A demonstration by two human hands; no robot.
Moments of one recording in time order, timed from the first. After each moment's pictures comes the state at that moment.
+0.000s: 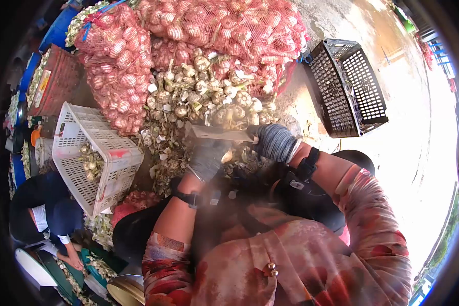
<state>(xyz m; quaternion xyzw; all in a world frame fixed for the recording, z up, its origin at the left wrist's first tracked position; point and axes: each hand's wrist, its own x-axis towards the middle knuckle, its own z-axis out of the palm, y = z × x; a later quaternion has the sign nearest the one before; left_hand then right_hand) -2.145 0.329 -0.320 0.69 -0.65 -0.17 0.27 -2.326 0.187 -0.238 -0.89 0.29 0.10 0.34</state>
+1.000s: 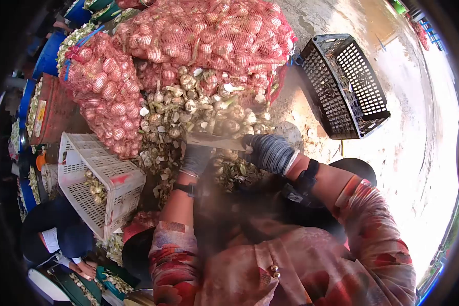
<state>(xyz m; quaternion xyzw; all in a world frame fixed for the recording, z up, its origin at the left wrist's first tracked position) -2.105 0.265 -0.368 0.69 -0.72 0.00 0.02 -2.332 0.163 -0.242 -0.86 0.35 0.07 0.37</state>
